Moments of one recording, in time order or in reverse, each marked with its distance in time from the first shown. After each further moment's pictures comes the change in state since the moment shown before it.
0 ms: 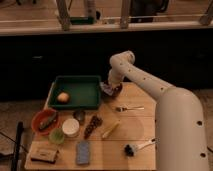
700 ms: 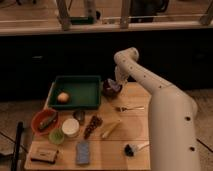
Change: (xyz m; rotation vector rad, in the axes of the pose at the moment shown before) arm 0.062 -0.004 0.008 -0.021 0.088 0.124
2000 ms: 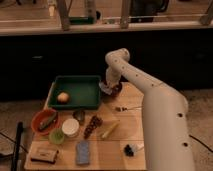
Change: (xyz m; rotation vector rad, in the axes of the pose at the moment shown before) arm -0.069 0.000 0.000 -0.061 -0.098 -0.173
